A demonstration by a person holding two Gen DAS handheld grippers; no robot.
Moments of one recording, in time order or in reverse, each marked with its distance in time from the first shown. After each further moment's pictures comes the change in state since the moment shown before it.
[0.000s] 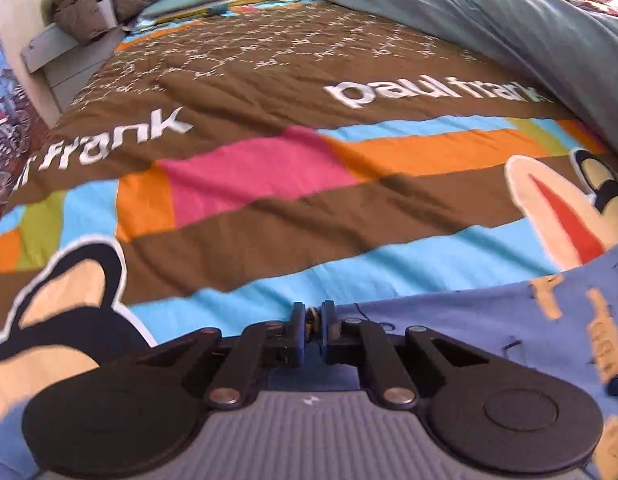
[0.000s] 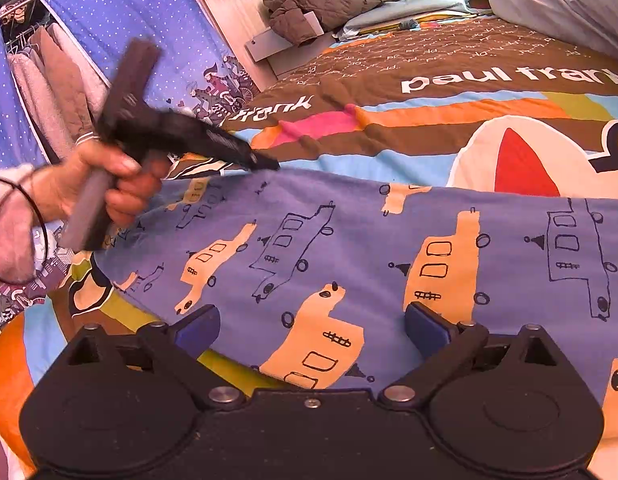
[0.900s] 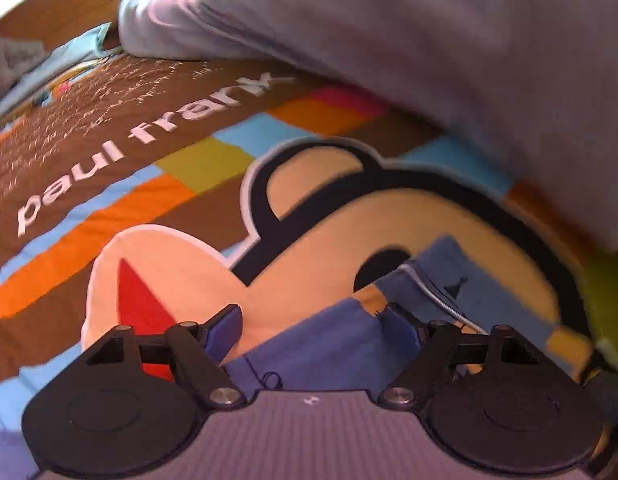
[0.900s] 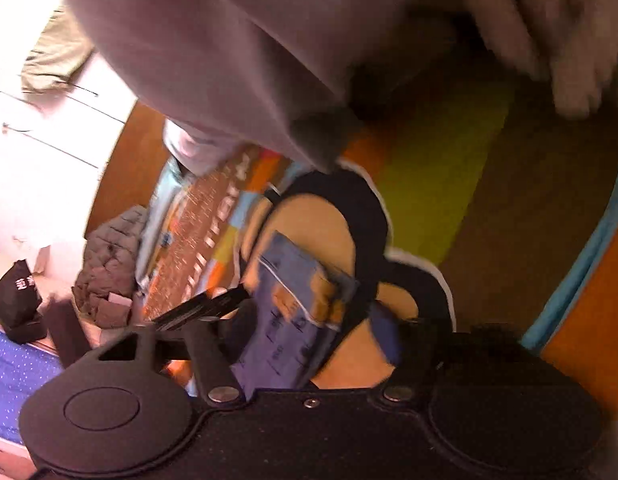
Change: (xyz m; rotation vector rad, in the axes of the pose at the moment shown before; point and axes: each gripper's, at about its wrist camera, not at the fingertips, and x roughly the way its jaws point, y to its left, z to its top) left arm 0.013 -0.323 0.028 0.344 -0.037 -0.172; right arm -0.190 -0.170 -0.096 1.011 -0.483 -0.291
